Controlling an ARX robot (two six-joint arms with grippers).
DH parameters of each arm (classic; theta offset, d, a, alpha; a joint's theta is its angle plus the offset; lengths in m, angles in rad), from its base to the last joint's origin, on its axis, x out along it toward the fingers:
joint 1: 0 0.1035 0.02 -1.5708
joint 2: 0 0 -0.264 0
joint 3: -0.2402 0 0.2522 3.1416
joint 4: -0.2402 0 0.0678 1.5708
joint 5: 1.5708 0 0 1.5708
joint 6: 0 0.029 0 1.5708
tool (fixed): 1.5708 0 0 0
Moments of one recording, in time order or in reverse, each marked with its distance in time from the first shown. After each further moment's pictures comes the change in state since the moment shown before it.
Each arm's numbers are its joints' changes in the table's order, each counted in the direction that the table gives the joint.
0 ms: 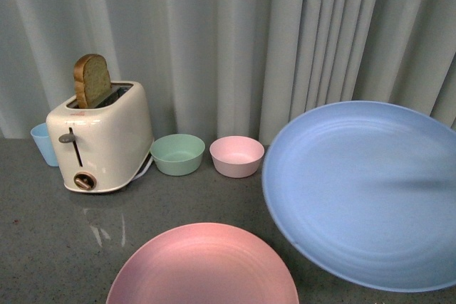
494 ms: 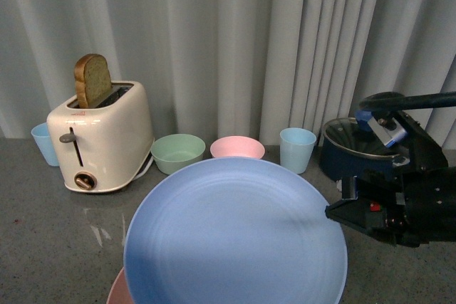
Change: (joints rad) left arm 0.000 0.000 0.000 0.000 0.000 0.000; right arm 0.326 0.278 0.013 0.241 0.021 0.254
